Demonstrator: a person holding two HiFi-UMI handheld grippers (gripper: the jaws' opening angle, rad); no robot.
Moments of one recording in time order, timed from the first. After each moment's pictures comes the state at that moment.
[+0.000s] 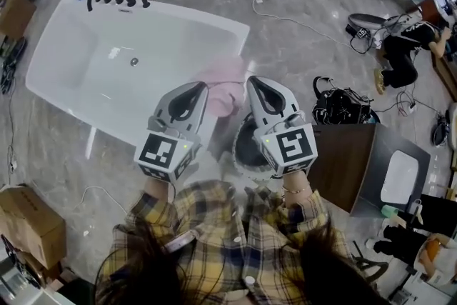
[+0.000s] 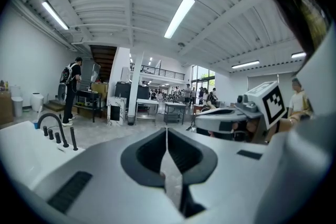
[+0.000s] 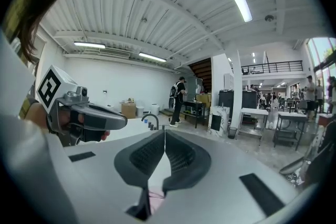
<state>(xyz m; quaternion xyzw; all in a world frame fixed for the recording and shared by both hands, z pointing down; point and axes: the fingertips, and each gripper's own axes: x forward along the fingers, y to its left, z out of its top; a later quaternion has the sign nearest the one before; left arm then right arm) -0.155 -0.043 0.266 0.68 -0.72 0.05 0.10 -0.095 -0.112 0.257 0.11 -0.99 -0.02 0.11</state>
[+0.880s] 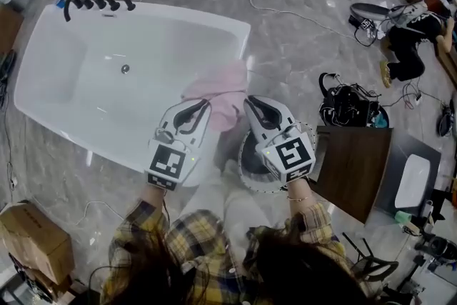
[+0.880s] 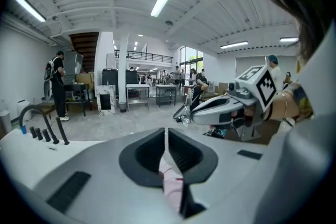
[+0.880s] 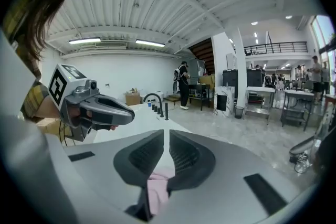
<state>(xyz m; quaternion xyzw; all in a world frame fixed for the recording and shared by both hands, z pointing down) -0.177 -0.080 0.404 0.73 -0.66 0.15 0.12 -0.119 -0.137 0.405 0.08 -0.98 0.03 0.17</state>
